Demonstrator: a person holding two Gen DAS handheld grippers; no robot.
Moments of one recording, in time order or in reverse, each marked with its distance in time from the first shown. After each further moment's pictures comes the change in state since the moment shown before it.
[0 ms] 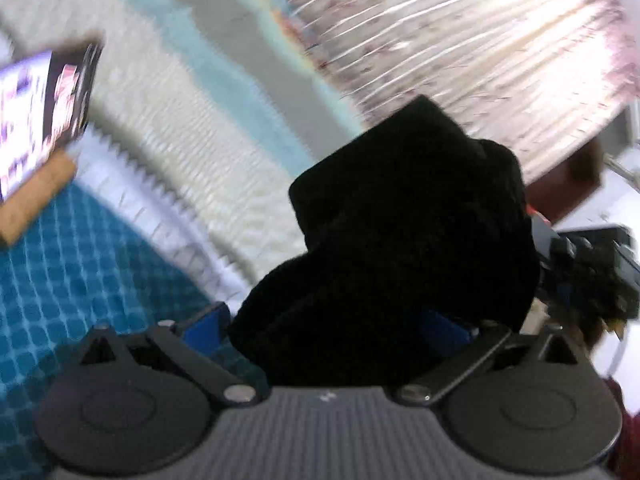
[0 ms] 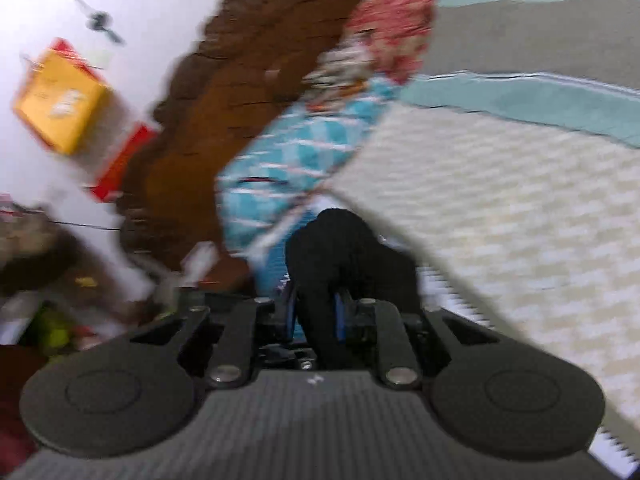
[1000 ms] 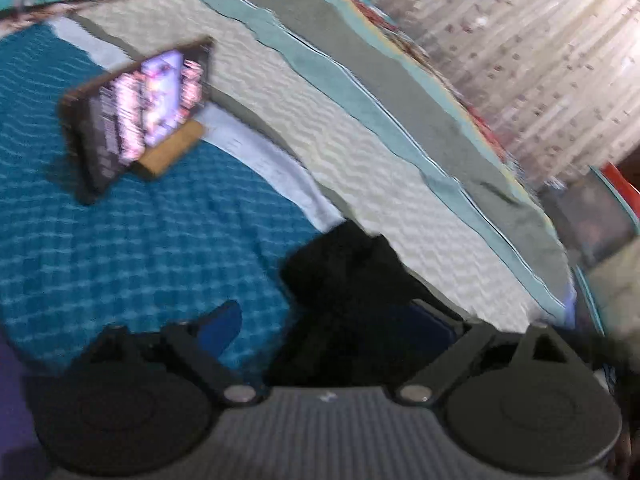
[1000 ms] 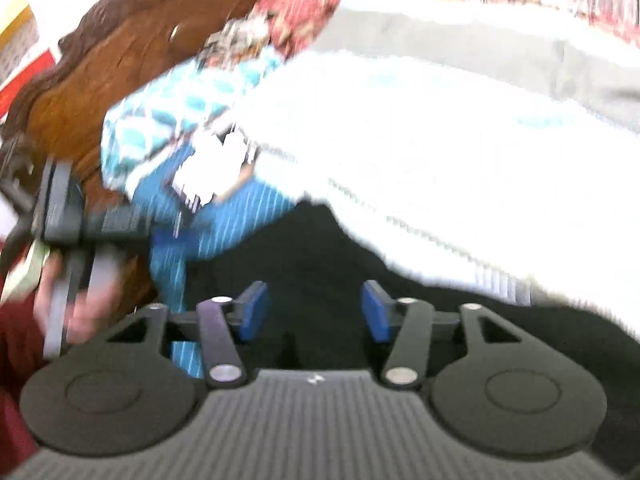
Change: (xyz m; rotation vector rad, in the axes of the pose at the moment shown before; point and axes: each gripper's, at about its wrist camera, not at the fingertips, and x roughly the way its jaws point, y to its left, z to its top) left arm -0.034 -0.035 -0.043 -0.003 0.094 0.367; right arm 0.013 0.019 -0.090 -0.135 -0.054 -0.625
